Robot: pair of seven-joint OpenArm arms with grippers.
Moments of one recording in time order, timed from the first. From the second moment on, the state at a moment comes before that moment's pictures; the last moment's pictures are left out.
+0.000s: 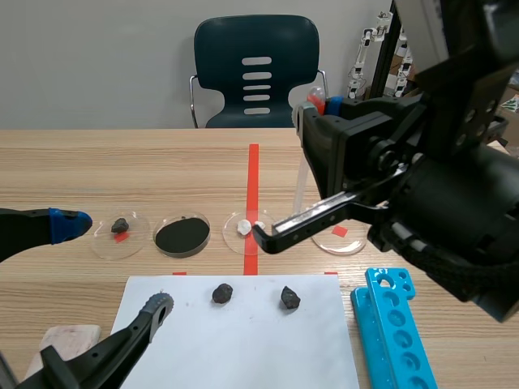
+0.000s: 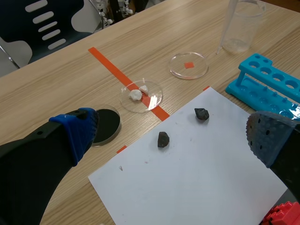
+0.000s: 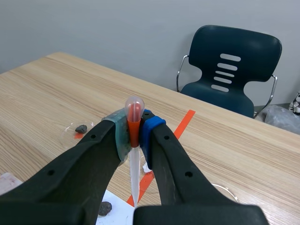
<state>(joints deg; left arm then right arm) 52.4 -25.9 -5.2 122.5 -5.4 -26.0 -12.5 -36.5 8.9 -8.7 131.2 -0.1 18.3 -2.5</state>
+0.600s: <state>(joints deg) 52.4 -25.9 -5.2 122.5 -5.4 -26.0 -12.5 -36.5 8.9 0.3 131.2 4.1 18.3 -2.5</state>
